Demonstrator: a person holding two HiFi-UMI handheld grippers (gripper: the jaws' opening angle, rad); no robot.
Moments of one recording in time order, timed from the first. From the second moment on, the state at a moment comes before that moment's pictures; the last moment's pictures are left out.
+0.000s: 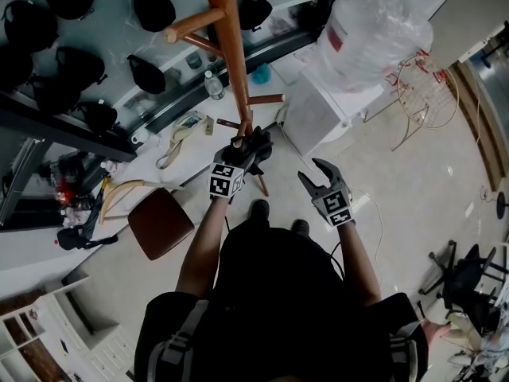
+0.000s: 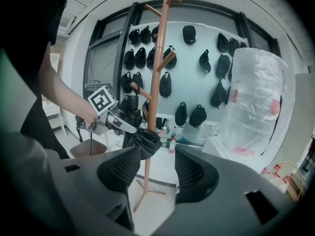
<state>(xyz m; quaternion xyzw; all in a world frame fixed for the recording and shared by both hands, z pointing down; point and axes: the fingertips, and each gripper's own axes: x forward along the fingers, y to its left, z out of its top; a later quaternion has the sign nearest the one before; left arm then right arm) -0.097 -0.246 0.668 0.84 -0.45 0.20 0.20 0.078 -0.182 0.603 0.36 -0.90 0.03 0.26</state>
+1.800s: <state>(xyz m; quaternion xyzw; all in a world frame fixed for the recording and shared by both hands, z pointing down) -0.073 -0.175 0.640 0.80 -0.52 0.21 0.19 0.130 -0.139 0.606 0.31 -0.92 0.02 0.23</state>
